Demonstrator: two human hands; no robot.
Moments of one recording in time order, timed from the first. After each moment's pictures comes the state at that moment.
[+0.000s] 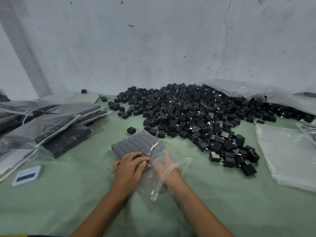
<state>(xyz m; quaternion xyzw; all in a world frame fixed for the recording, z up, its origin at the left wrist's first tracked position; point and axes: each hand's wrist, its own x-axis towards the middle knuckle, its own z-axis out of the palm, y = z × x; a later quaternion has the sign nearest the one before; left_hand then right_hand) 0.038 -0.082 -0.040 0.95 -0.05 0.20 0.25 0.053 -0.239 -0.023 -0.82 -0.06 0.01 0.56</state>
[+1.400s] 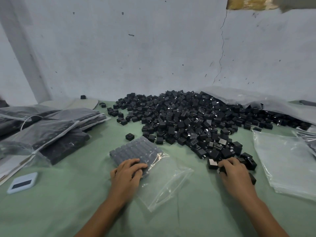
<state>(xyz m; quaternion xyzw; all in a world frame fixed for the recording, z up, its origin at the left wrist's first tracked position) 0.039 -0.083 -0.040 0.93 -0.03 0.20 0.30 0.026 -0.439 -0.013 -0.97 0.07 -0.15 0.17</state>
